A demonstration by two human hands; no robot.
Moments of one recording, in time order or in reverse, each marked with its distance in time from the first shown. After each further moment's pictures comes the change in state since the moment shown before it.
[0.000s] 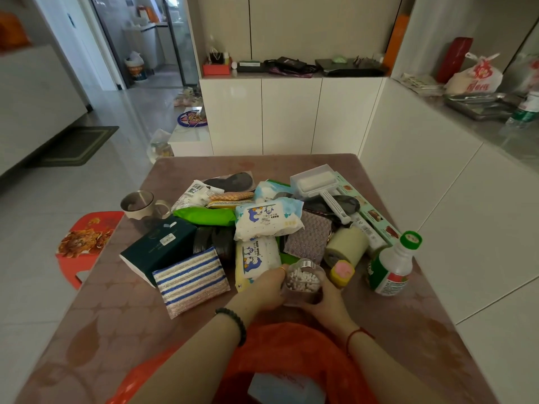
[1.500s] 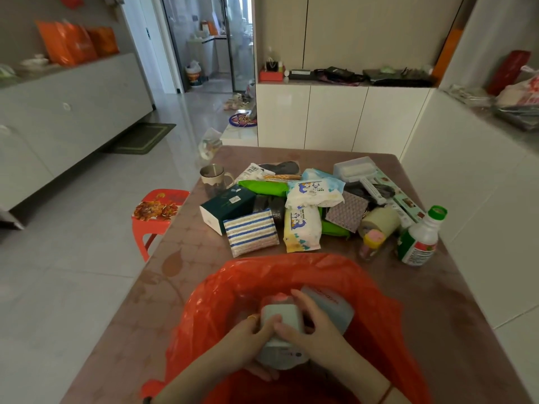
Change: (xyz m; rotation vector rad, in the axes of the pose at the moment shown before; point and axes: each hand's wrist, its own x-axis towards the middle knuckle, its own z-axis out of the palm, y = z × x) left_hand -0.264 -0.018 0.047 -0.844 0.077 -0.424; right_hand -0.188 -0.070 0.069 0.103 -0.433 0.115
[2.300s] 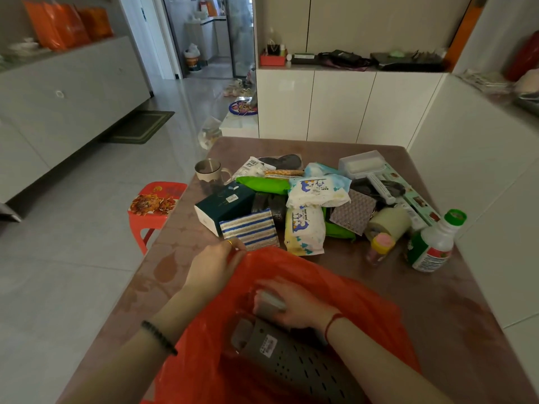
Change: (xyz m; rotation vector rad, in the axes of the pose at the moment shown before) left_hand 0.081 0.056 -0.088 0.853 0.599 0.523; right_hand 0.111 -0.008 -0.014 -0.775 -0.281 -0.174
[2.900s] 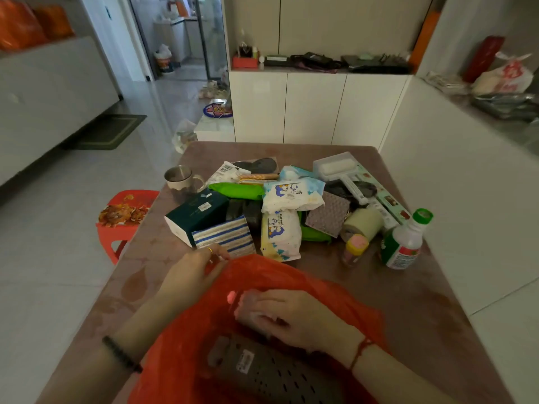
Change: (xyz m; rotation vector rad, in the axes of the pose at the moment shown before) left_hand 0.012 0.014 -0.007 -0.033 -0.125 0.107; right_hand -0.057 -0.008 -0.031 -0.197 0.442 -0.526
